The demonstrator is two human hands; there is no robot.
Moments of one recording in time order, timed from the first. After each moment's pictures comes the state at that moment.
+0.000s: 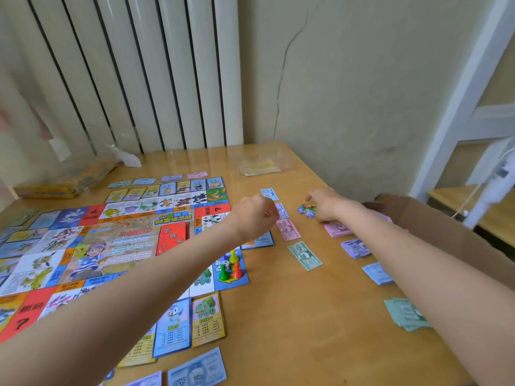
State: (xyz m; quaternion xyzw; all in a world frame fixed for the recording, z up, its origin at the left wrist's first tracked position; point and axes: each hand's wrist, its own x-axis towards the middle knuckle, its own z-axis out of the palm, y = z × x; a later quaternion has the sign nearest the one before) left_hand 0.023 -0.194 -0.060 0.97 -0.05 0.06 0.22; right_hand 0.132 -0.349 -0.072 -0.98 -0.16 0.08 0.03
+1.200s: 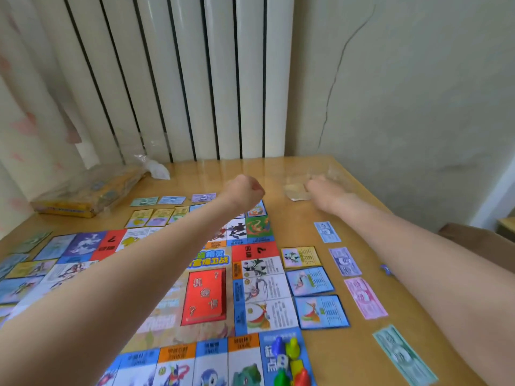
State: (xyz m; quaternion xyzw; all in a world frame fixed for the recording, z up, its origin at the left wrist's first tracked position) left_hand 0.153 -0.052 -0.050 0.94 0.13 0.08 0.30; right_hand 0.264 -0.210 -0.073 -0.96 -0.26 -0.05 -0.07
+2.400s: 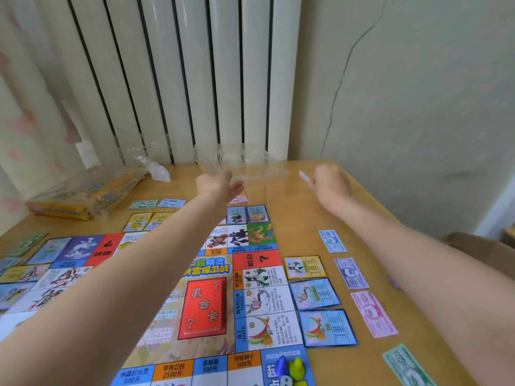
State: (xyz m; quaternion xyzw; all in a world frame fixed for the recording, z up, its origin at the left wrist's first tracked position) left_hand 0.143 -0.038 -0.031 0.51 0.32 0.21 0.77; right_hand 0.253 -0.194 -0.051 -0.97 -0.16 -0.15 0.15
